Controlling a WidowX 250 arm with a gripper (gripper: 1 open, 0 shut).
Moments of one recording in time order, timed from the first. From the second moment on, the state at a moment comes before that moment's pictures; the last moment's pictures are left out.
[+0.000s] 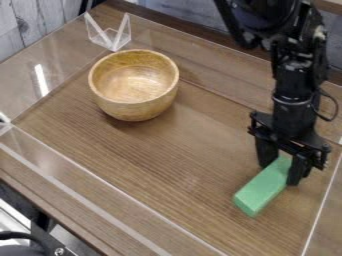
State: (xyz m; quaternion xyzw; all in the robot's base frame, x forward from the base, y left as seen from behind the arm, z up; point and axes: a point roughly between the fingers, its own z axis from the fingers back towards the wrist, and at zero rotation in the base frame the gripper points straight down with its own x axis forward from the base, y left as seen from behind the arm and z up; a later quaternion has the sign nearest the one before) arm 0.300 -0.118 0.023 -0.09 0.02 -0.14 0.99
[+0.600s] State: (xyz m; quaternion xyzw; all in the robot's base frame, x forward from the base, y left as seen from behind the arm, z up) arm 0.280 -0.108 0.046 -0.09 0.03 -0.12 0.99
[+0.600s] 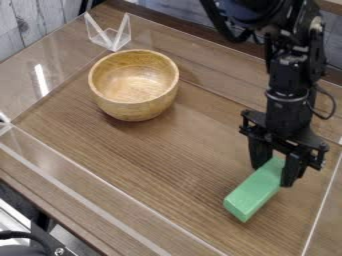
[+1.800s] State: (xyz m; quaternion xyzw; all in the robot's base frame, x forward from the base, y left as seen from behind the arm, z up) arm 0.290 -0.034 0.114 -0.10 0.00 -0.06 0.99
